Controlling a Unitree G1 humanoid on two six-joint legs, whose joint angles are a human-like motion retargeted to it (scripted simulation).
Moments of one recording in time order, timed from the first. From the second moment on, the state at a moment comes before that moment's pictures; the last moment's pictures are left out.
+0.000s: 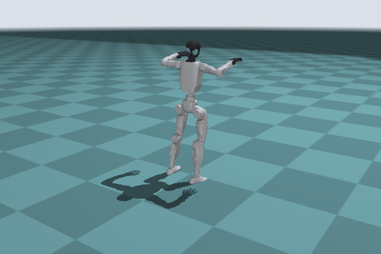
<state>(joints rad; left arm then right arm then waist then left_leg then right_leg) 0.25 1.57 0.56 -0.12 0.22 -0.24 0.03 0.56 -1.39 -0.92 -0.21 -0.22 -0.17 0.07 0.10 -0.01 0.07 0.14 0.07 0.17 0.03 -0.19 -0.15 0.14 -0.16 -0.21 0.04 -0.06 0.26</state>
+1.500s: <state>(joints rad) 0.23 1.27 0.54 -0.27 0.28 -0.26 0.22 0.46 -1.38 -0.81 -0.34 -0.25 -0.23 -0.05 0.08 -0.03 0.14 0.05 0.07 0.10 0.13 -0.22 -0.14 0.14 -0.16 -0.27 0.04 -0.08 0.25</state>
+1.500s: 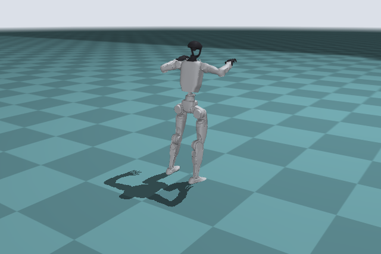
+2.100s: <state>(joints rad) -0.11 0.46 -0.11 -0.22 0.36 -0.19 0.30 -0.23 -0.58 0.21 -0.40 -0.23 -0.25 -0.24 0.21 0.00 0.37 -0.09 -0.03 0.11 0.55 -0.49 -0.02 -0.18 -0.31 -0.21 0.97 -0.19 -0.01</state>
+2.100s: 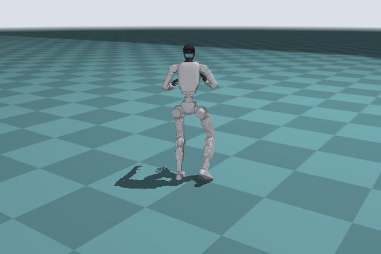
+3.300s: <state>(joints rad) -0.15 0.48 -0.16 -0.31 -0.05 -0.18 0.45 -0.15 -0.56 0.33 -0.36 0.02 -0.16 -0.25 0.01 0.03 0.29 0.09 -0.08 0.08 0.71 -0.01 -0.14 -0.02 -0.06 -0.20 0.28 -0.22 0.09</state>
